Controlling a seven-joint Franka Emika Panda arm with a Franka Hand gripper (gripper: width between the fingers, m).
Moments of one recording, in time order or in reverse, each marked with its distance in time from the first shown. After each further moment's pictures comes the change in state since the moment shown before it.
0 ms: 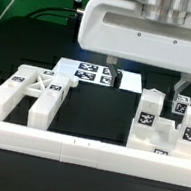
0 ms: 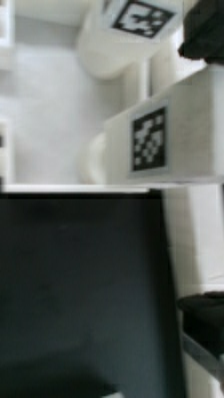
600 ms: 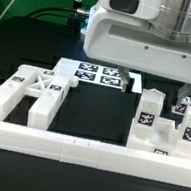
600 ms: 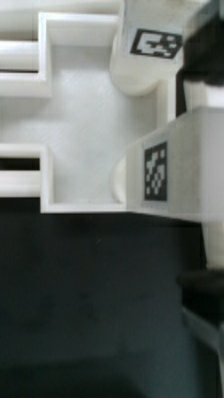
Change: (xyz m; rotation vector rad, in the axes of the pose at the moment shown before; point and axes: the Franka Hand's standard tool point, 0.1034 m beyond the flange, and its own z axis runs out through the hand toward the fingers) arm 0.010 -0.012 -0.002 -0.009 -0.128 0.003
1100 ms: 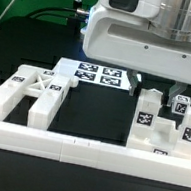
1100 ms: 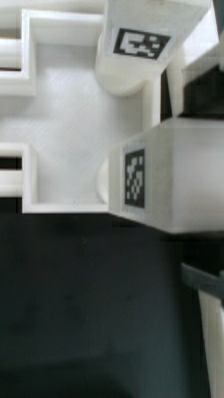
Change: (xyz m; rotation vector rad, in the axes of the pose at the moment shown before) arm 0.003 0.001 -0.001 0.001 0.015 0.016
